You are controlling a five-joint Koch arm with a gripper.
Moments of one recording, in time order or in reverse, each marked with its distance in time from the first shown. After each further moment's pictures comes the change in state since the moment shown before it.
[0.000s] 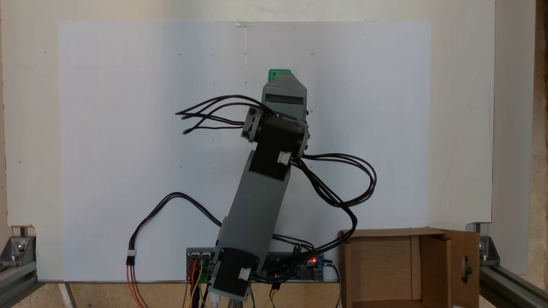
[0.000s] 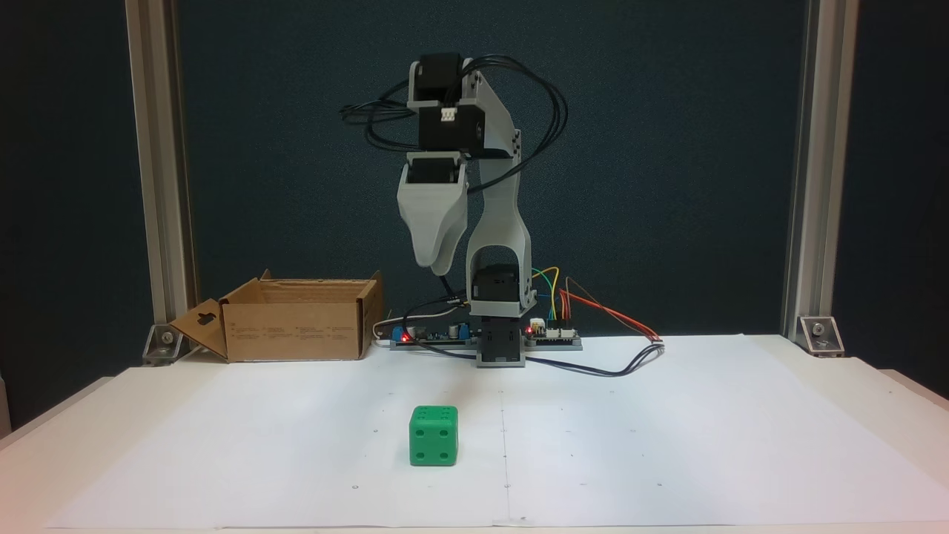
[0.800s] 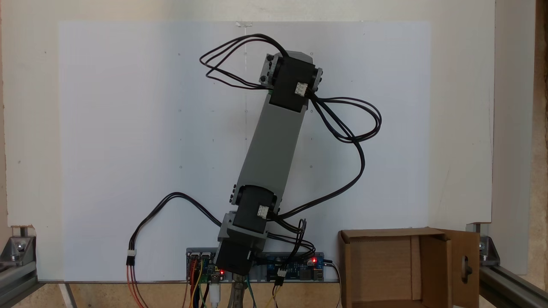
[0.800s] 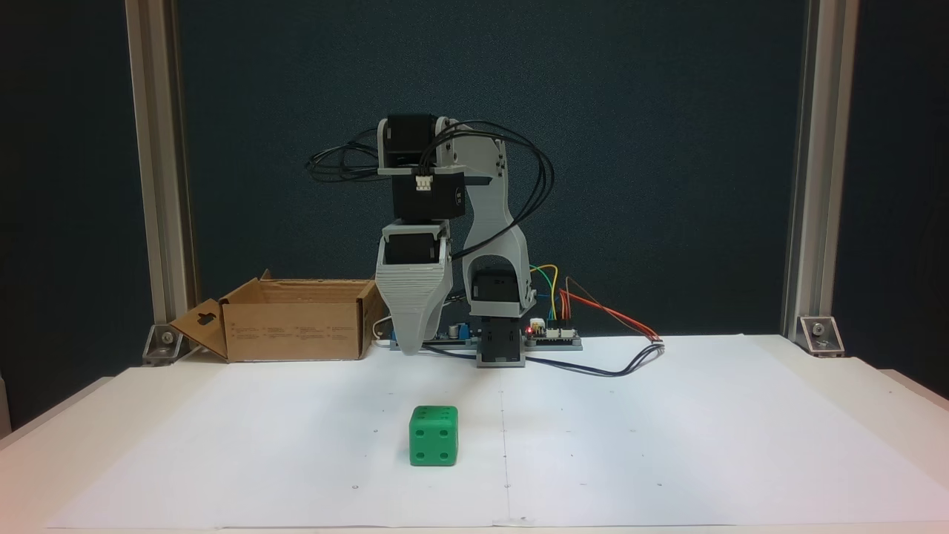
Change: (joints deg) arm -0.3 -21.0 -11.2 0.1 0.0
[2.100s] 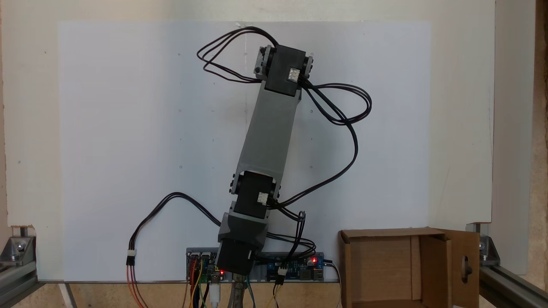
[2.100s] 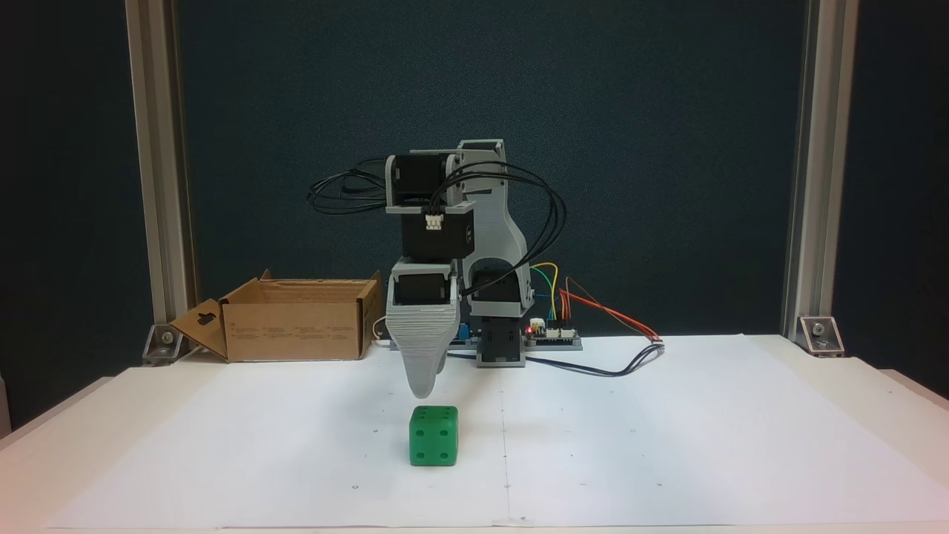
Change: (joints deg) arm -2.6 -4.7 3.8 -6.8 0.5
